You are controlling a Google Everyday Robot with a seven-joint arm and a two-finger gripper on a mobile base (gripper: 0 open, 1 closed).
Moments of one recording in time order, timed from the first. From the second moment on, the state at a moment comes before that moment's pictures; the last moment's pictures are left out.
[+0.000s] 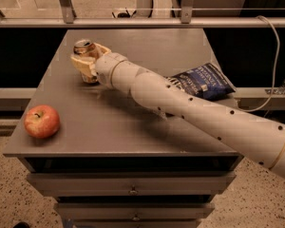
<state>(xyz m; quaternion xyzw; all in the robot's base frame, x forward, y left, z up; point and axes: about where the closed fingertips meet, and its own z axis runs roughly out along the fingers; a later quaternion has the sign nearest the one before) 0.680 0.153 0.892 -0.30 0.63 0.30 0.65</state>
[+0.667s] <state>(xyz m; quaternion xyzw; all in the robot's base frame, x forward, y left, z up) 0.679 0.152 0.894 -0.30 0.64 0.30 0.64</state>
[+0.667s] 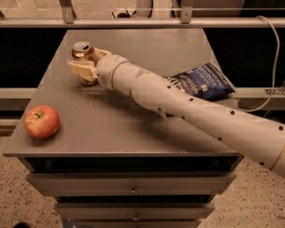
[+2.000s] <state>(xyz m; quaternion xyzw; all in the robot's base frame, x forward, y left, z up) 0.668 -0.038 0.935 -0.38 0.69 0.17 0.59</state>
